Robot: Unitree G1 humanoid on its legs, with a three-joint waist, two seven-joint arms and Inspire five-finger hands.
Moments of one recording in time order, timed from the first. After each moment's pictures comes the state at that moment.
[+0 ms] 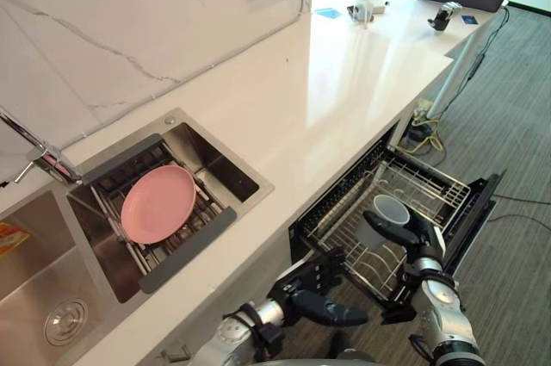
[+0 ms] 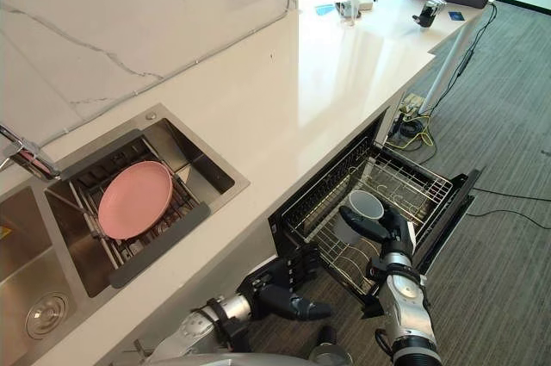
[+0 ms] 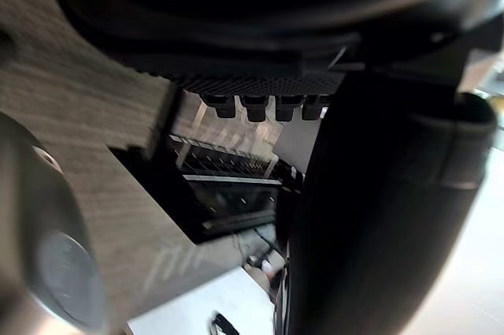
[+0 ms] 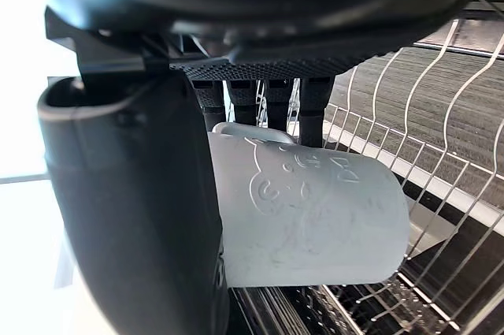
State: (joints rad) left arm 0.17 0.26 -0.59 0.27 -0.41 -0.04 -0.31; right arm 0.00 -0.25 -0.14 0.47 0.31 -0.04 -0.12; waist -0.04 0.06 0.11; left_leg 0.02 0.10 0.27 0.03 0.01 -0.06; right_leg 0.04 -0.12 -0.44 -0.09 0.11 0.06
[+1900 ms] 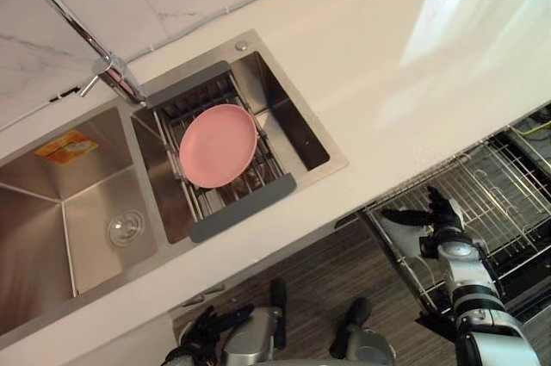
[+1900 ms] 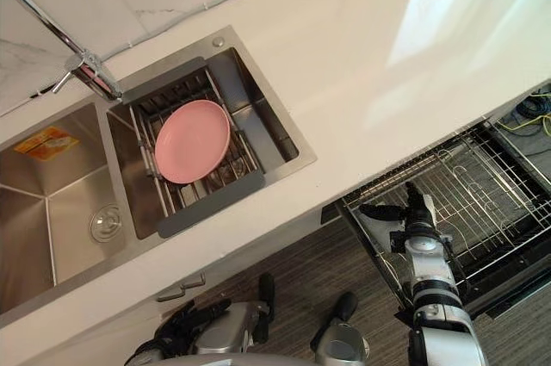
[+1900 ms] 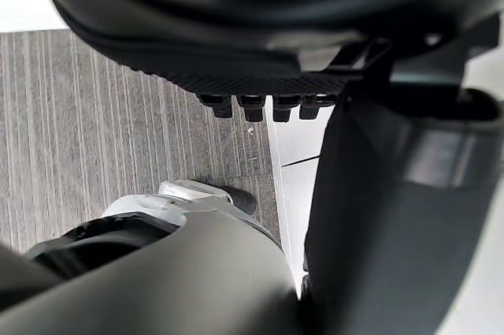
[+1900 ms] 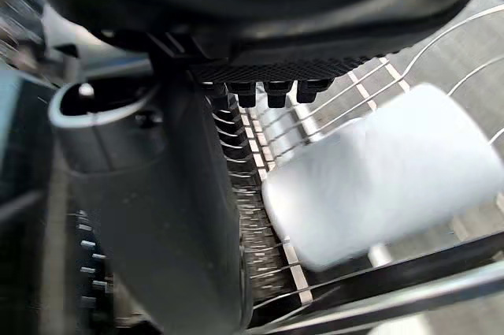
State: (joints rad) left arm 0.19 0.13 0.05 0.76 -0.40 0.19 -0.01; right arm -0.24 -0.38 -0.21 0.62 0.02 0.11 -0.09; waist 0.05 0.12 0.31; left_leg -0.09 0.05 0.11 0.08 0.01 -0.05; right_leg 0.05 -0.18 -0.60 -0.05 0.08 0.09
